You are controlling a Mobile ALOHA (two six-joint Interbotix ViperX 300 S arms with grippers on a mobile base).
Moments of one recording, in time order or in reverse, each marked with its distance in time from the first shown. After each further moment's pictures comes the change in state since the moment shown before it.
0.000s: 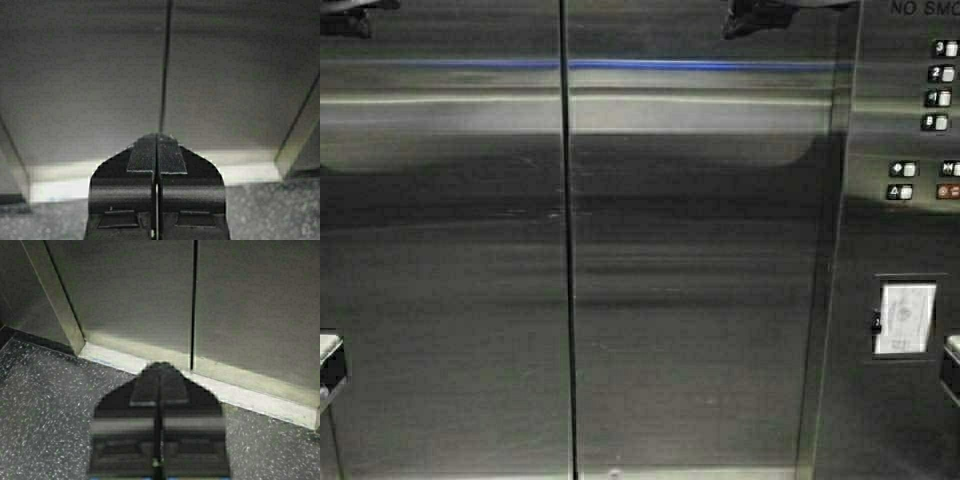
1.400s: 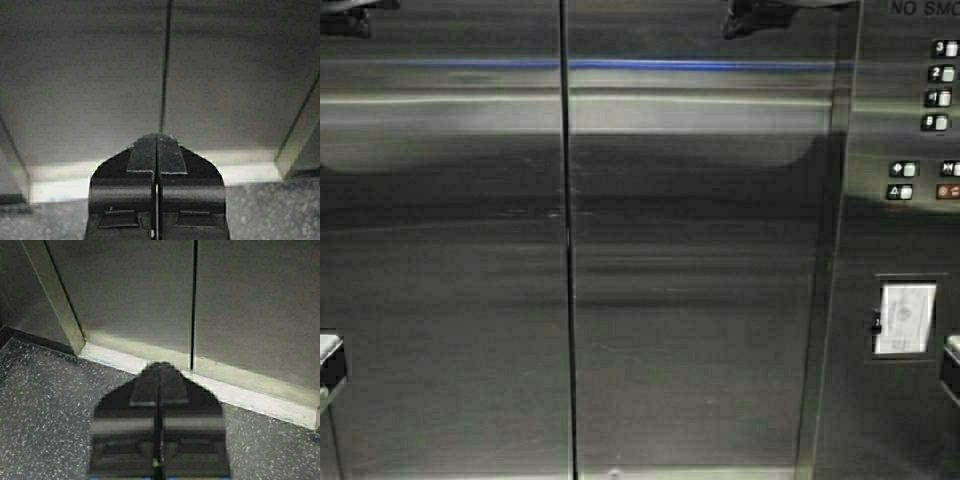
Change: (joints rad) left arm 0.000 0.000 0.000 0.000 -0.002 0.002; right arm 0.000 0.000 0.000 0.000 0.000 0.000
